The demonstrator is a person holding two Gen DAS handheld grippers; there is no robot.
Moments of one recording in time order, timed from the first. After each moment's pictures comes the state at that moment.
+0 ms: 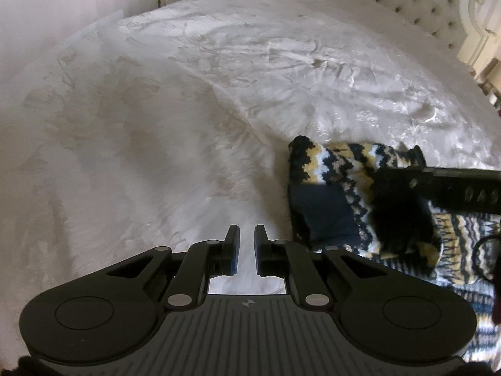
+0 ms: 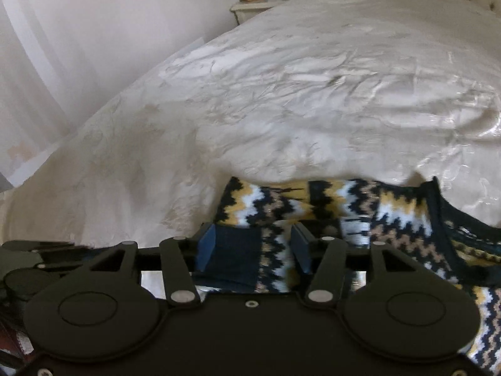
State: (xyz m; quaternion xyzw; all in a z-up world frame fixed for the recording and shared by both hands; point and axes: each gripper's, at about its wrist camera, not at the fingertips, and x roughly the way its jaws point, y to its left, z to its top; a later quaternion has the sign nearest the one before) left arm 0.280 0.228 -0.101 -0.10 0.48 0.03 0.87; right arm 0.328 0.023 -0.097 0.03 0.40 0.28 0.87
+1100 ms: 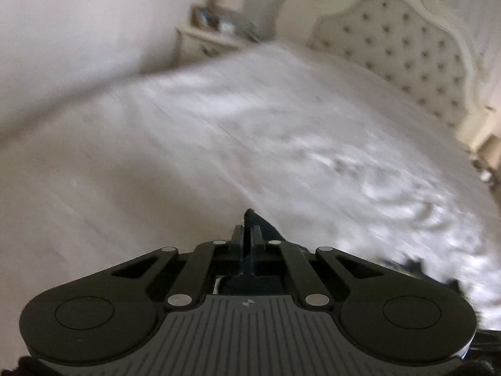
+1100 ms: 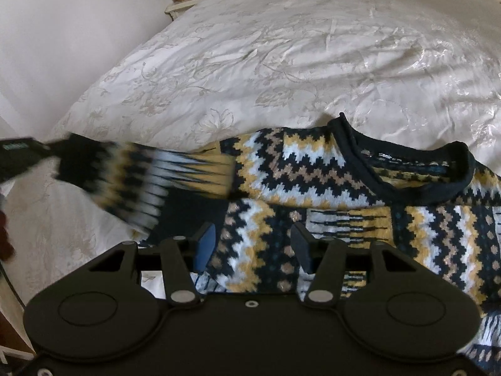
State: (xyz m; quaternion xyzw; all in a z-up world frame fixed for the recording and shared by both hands) left arm 0.319 0.317 -0.049 -0.15 0.36 0.07 0.92; right arm 0.304 -0.058 -0.121 0.10 0.44 0.19 0.87
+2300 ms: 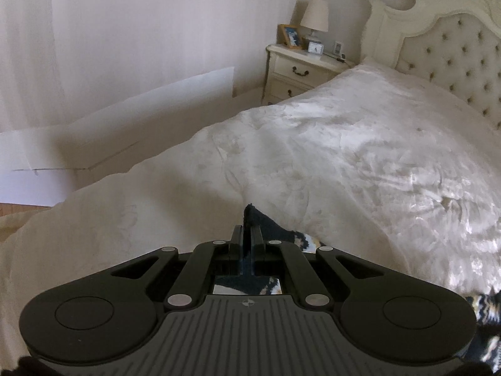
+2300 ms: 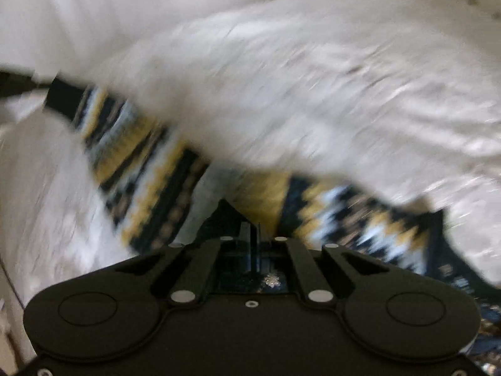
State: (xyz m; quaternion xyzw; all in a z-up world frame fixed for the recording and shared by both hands) left arm 0.300 0.399 -0.038 -0.13 0.36 0.21 0.90; right arm 0.373 0.003 -0.130 -0.05 0.39 0.33 0.86
